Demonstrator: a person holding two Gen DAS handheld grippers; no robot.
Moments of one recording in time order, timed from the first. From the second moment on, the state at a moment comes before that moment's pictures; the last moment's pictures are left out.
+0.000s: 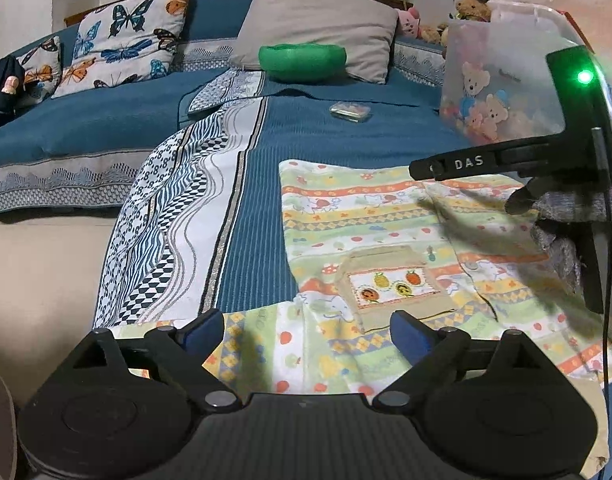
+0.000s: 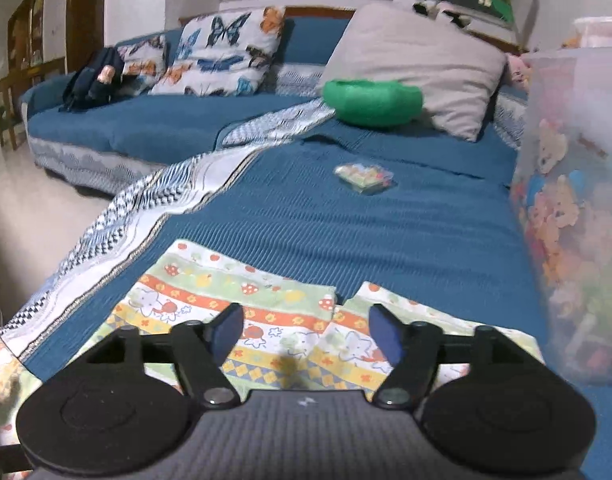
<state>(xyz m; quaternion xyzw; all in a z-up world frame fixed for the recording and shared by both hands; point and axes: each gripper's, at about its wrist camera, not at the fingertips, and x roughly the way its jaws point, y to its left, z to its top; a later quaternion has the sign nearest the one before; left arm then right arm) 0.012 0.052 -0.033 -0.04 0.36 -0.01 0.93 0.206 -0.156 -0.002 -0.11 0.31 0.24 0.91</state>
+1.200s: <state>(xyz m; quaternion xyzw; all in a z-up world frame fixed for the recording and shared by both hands) 0.014 -0.028 -0.025 0.08 0.41 -0.10 0.90 0.010 -0.354 -0.002 0.03 0.32 -0.02 0.95</state>
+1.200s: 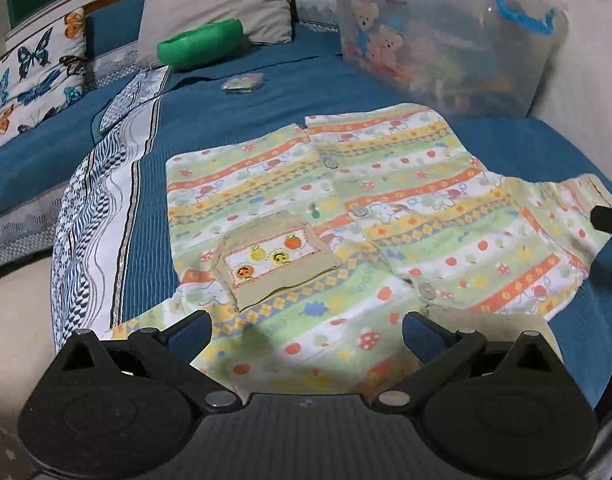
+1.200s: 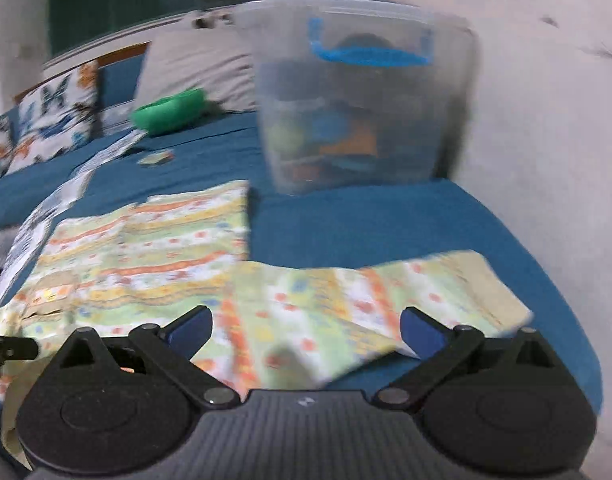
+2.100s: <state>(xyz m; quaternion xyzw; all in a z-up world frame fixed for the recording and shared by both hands) 0.039 -0.124 -0.025 0.12 0.42 -0.16 0.88 0.057 -0.474 -0.043 0.08 0.36 -0.16 0.92</state>
